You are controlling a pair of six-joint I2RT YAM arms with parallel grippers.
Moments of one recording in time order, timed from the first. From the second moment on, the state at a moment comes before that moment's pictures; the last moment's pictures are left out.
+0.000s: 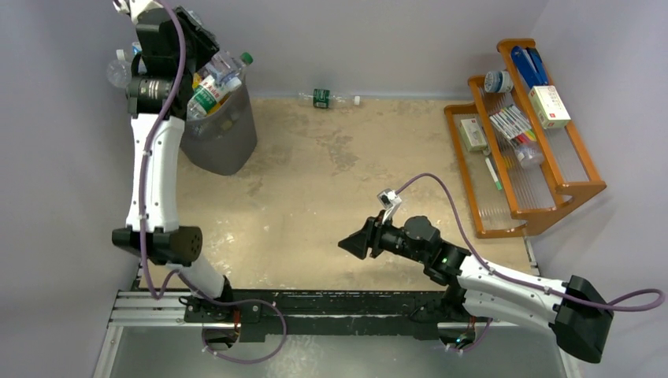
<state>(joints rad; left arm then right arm) -0.09 1.61 2.17 -0.72 -0.27 -0.61 0.94 0.84 0.33 0.27 -0.12 0.73</state>
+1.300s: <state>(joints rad) 0.21 1.90 2.27 -0.61 0.13 -0.68 0.94 1.22 0.33 0.56 -0.25 0.78</state>
